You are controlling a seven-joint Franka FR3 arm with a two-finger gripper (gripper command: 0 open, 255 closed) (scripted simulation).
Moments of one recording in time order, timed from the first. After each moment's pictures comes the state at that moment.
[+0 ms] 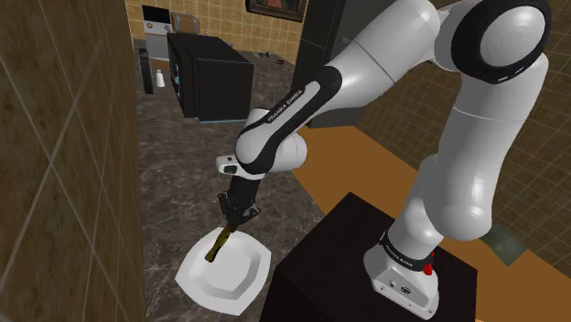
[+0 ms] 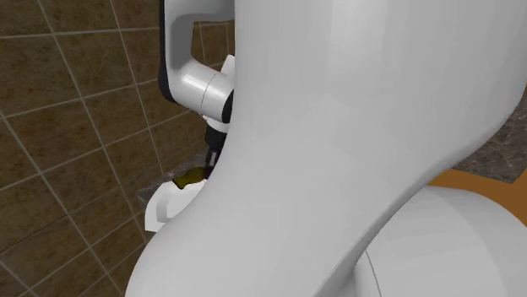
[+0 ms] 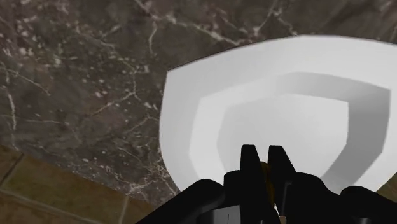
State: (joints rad) arm 0.33 0.19 0.21 -2.46 0.69 2.63 -1.89
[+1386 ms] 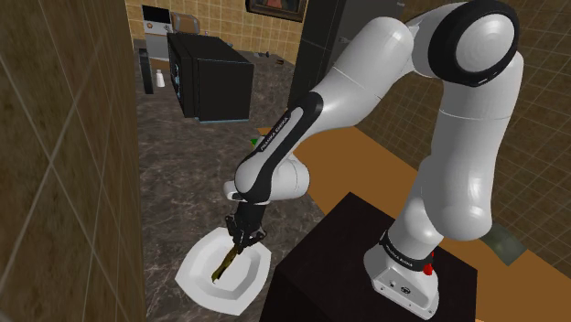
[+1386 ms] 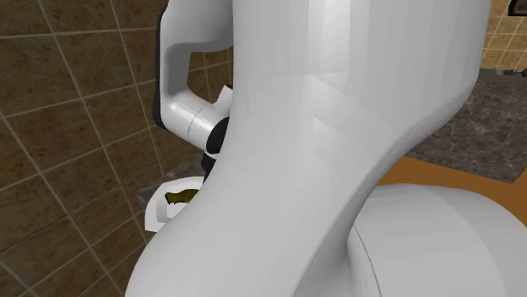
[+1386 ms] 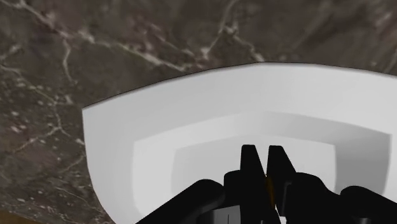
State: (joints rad) arm 0.34 0.31 0.29 -2.51 0.89 2.80 -2.05
